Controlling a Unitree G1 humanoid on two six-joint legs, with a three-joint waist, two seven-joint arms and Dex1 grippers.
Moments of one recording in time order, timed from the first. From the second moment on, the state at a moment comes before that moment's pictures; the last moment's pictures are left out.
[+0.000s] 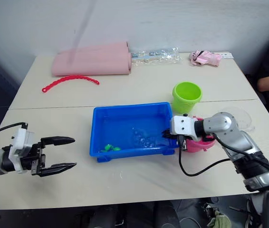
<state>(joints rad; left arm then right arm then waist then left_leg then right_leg) 0.03 0.85 0.35 -0.18 -0.58 0.26 -1.23 -0.59 -0.88 0.33 0.12 0.19 -0.04 1.14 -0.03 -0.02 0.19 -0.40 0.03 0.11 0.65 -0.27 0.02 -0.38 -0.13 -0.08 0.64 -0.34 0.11</state>
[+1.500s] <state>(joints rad) -0.22 0.71 0.23 -0.17 -0.61 0.39 -1.09 -0.31 -0.70 -0.09 -0.10 0.42 0.26 1.15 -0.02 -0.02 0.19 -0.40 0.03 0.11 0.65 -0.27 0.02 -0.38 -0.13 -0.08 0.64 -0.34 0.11</state>
